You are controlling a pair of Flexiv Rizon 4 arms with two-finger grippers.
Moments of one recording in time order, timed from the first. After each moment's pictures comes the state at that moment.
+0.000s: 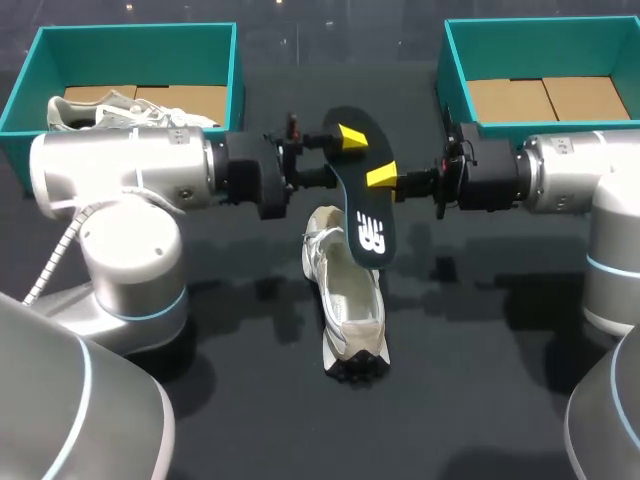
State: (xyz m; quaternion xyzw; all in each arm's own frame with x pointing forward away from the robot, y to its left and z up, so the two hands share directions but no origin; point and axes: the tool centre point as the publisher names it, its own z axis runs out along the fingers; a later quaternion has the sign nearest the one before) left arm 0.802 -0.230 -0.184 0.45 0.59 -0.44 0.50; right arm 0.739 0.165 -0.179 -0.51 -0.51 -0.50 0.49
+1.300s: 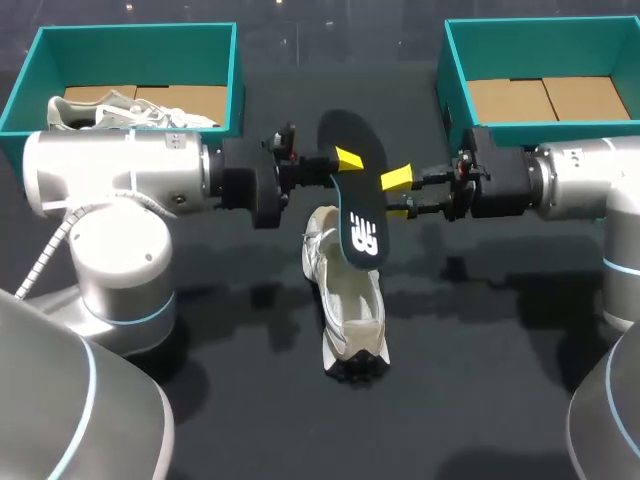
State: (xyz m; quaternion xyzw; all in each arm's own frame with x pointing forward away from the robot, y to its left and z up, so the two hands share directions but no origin) left arm 0.784 -0.222 -0.186 0.48 0.59 -0.43 0.49; right arm 0.734 0.142 -0.196 -0.46 -0.56 -0.53 0.45
